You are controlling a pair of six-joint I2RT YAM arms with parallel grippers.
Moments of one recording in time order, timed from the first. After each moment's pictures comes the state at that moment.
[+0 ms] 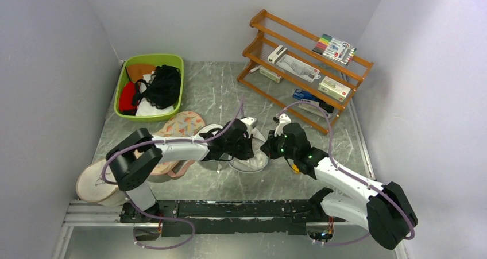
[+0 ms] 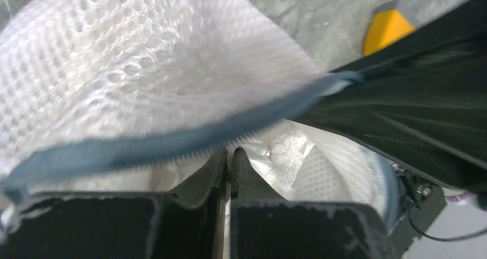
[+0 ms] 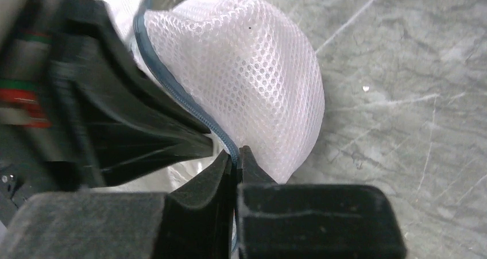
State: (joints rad) left arm -0.98 1.72 0.91 0.07 0.08 -0.51; right arm 0.60 1.03 0.45 0.00 -0.13 0.38
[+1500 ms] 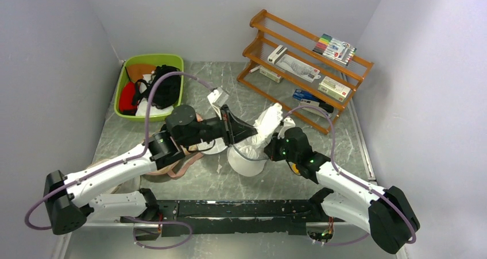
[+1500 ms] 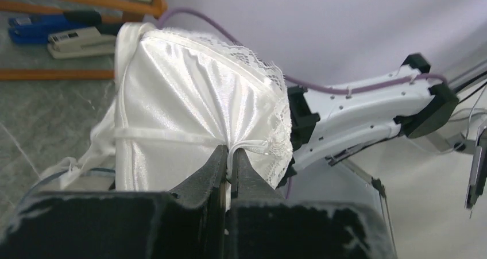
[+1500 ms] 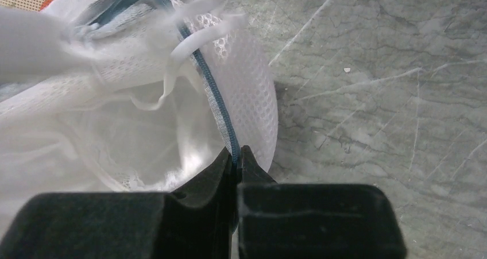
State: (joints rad) left arm -0.98 1.12 0.93 0.19 0.30 -0.56; right arm 0.60 0.98 0.37 0.02 -0.06 0.44
